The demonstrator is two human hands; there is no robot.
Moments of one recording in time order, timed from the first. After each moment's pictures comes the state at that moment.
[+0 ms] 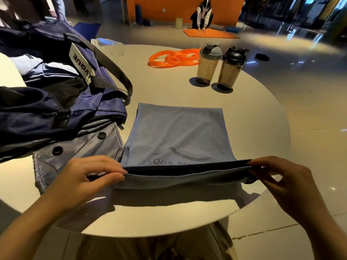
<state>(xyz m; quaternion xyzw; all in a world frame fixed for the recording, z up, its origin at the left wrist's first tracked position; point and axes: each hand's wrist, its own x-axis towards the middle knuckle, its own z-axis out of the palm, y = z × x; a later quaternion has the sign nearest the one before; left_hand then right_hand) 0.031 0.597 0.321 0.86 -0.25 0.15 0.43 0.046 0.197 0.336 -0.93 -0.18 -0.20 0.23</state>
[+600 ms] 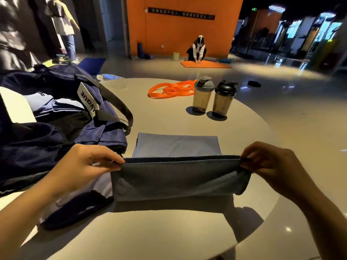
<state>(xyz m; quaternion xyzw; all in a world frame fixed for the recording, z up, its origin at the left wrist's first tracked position) 0.085 0.611 0.374 0.89 -0.21 0.13 0.39 0.105 0.205 0.392 -0.94 -0.15 -0.14 0.28</state>
